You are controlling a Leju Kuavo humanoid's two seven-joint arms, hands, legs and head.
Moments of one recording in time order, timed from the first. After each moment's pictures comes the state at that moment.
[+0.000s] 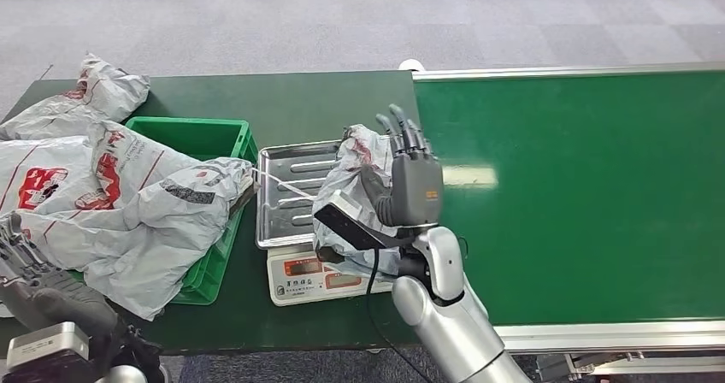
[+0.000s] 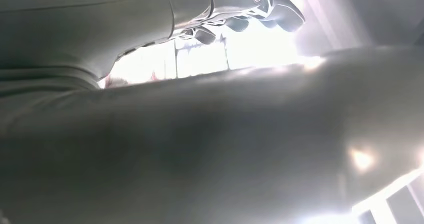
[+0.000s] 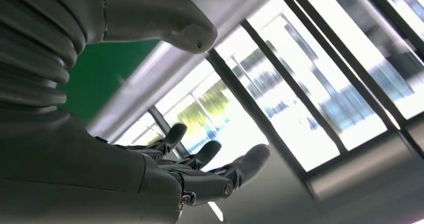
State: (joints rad) left arm 0.14 -0.23 -0.02 -1.87 -0.33 0.60 -0.54; right arm -0.35 0.23 0.39 -1.28 1.04 -0.56 -0.10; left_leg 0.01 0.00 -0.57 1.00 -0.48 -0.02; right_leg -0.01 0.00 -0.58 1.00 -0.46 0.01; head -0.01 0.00
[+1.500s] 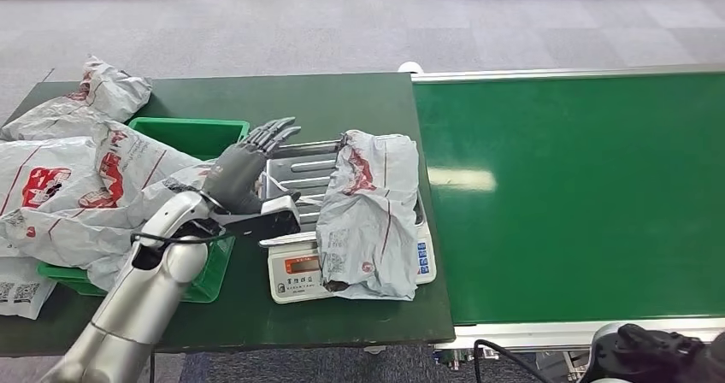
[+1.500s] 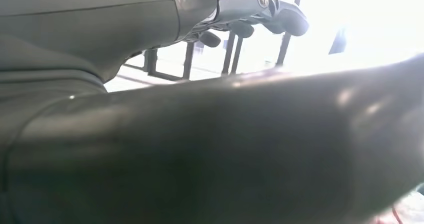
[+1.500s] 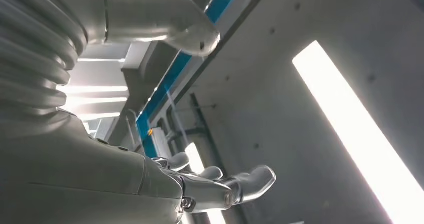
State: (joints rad) left arm -0.56 0.08 -0.41 -1.21 -0.80 -0.09 -0.23; right arm -0.08 0.31 0.06 -2.39 0.88 -0.69 -0.68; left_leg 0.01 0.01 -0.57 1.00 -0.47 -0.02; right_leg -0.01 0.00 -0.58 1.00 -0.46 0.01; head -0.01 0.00
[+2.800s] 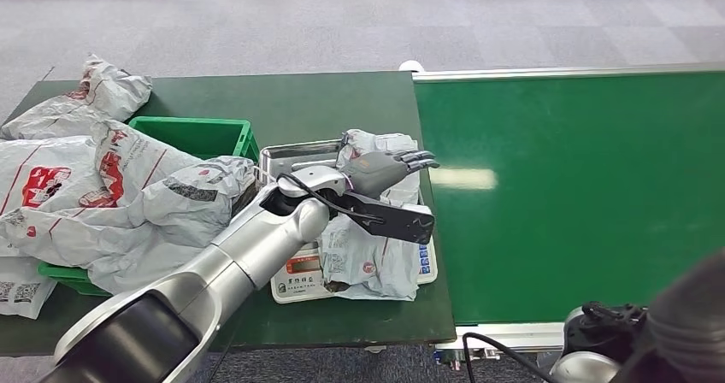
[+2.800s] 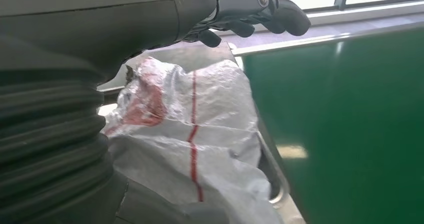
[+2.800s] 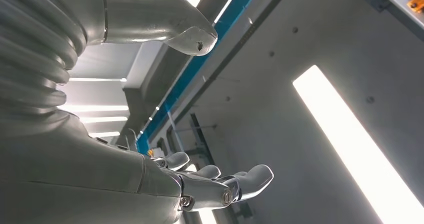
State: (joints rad) left arm -0.95 -0.30 -0.76 -0.54 -0.69 -0.25 -0.25; right arm -0.10 0.31 0.07 -2.27 0.85 -0.69 -0.70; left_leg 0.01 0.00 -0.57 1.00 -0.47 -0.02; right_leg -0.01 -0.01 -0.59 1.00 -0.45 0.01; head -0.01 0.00
